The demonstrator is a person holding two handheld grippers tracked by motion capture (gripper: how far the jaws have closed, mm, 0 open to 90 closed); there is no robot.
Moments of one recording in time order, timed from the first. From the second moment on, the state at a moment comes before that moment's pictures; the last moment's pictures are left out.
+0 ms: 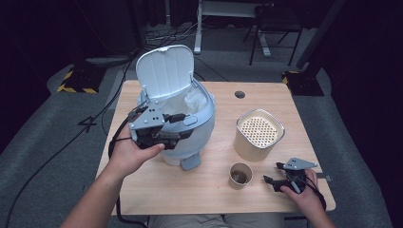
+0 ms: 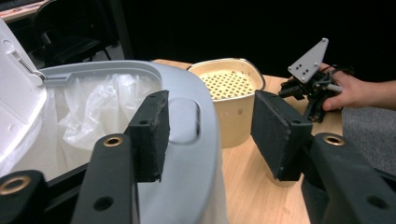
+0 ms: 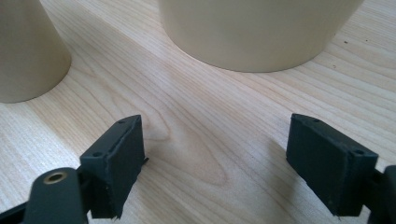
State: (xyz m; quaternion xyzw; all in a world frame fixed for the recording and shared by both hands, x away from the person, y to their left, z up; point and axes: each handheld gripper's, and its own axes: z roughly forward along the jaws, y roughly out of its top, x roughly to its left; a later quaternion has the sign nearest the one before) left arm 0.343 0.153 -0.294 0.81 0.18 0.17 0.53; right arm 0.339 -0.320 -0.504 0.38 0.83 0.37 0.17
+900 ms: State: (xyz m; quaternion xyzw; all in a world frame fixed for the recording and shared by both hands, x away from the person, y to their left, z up) left arm 0.317 0.184 -0.393 0.82 0.22 0.07 0.52; right arm 0.328 -0.314 -0.488 0.36 0.85 0.36 0.13
